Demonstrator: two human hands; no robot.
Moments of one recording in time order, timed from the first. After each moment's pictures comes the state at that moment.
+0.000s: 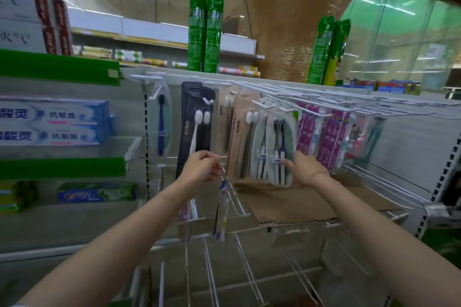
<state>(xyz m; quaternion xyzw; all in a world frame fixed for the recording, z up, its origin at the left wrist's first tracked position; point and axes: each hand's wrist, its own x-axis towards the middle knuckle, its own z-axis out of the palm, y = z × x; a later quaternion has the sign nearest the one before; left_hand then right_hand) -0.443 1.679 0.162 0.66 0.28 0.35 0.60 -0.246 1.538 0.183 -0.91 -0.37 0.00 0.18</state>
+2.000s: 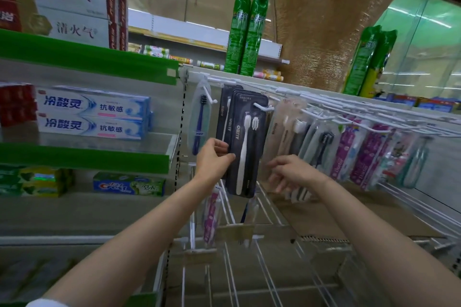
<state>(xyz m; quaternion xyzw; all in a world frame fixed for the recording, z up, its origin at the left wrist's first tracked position) -0.486 1.726 0.164 0.67 0.30 0.48 0.48 -0.326 1.616 0.191 -0.80 -0.46 0.22 0.32</state>
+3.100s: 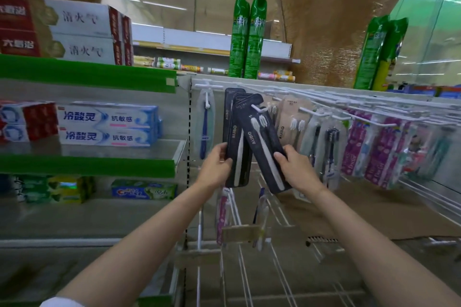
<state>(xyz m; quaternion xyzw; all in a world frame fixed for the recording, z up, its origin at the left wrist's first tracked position) -0.487 1.714 0.163 0.73 0.29 0.42 0.46 -0.331 1.615 0.181 -0.80 -0.48 -0.02 0.35</state>
